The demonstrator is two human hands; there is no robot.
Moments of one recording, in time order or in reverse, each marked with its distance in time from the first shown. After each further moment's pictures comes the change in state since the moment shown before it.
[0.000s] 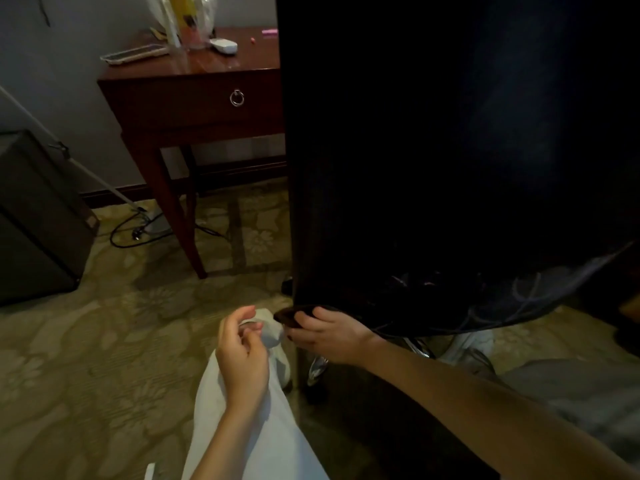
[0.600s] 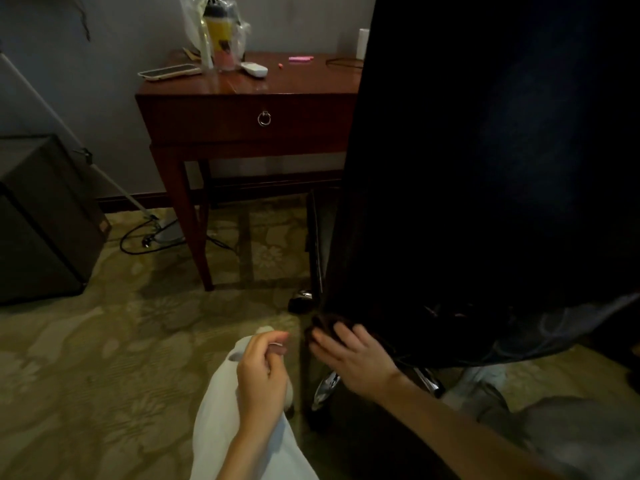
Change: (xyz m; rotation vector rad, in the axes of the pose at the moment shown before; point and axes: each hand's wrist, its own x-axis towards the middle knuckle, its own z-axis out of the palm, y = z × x) left_hand 0.011 -0.002 -0.011 0.075 -0.171 0.039; right_hand -0.001 -0.011 -0.003 0.152 0.155 0.390
